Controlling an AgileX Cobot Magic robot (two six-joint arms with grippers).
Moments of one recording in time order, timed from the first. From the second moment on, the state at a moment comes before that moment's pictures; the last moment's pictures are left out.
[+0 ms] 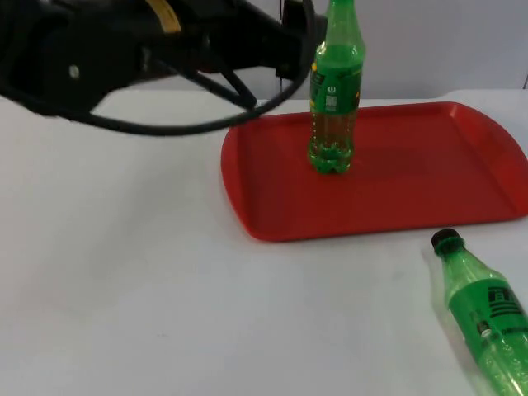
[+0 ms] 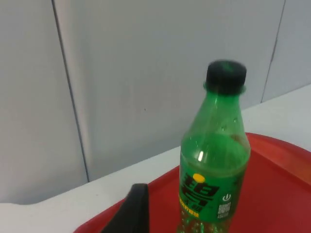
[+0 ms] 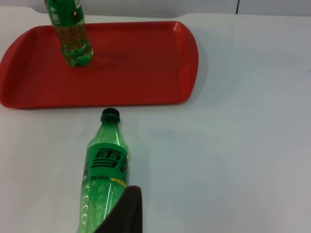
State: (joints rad) right arm 0.13 0.00 -0.52 -0.02 1.08 0.01; left arm -0.52 1.75 -0.92 0.09 -0.52 -0.10
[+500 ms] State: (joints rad) right arm 0.13 0.00 -0.52 -0.02 1.08 0.01; left arm -0.52 1.57 -0.92 0.09 -0.24 -0.08
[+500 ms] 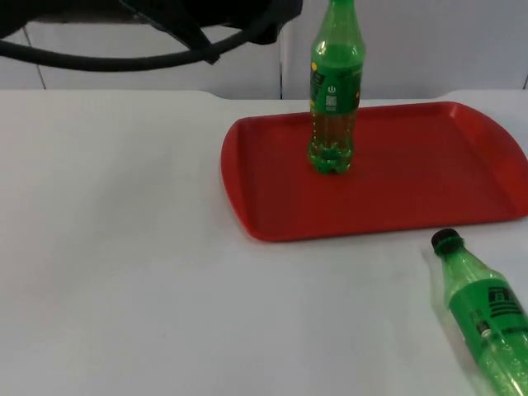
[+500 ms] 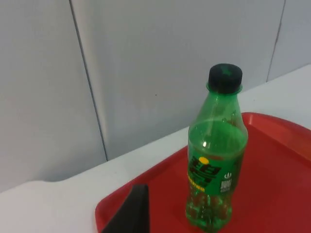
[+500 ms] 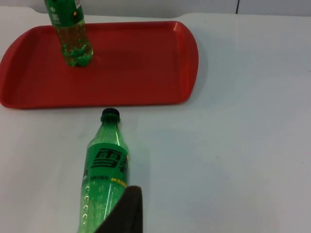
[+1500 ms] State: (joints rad) right arm 0.13 0.00 -0.52 -0.02 1.08 0.01; left arm -0.52 1.23 -0.92 0.09 0.19 -0.08
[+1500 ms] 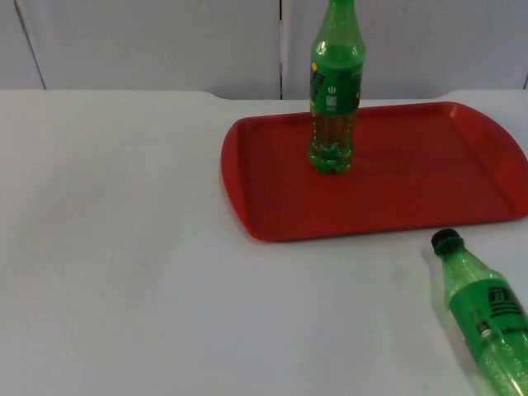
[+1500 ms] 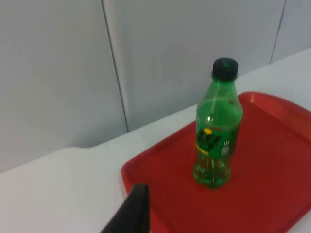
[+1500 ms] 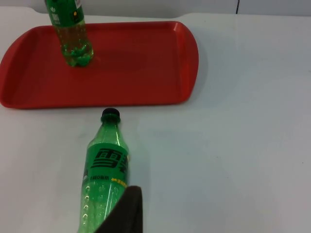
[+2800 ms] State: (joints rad) right arm 0.13 0.00 -0.52 -0.02 1.08 0.01; left arm -0.52 0.88 -0.75 0.12 0.44 -0.03
